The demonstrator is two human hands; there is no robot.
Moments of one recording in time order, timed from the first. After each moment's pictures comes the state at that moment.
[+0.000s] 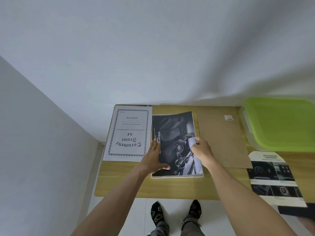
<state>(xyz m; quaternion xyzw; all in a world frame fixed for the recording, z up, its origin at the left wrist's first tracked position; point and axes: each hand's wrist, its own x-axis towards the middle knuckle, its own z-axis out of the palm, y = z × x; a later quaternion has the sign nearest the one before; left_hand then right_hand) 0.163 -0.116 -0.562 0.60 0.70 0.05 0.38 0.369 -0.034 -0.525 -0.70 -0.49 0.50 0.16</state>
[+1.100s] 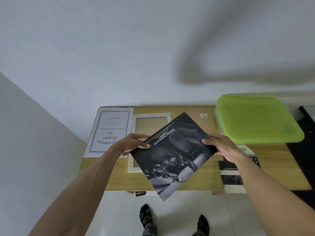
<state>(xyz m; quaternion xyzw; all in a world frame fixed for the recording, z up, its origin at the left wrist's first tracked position) 0.181 -0.093 -0.472 0.34 0.60 0.25 0.68 0.552 -0.020 -0.471 -0.62 -0.43 0.62 0.20</state>
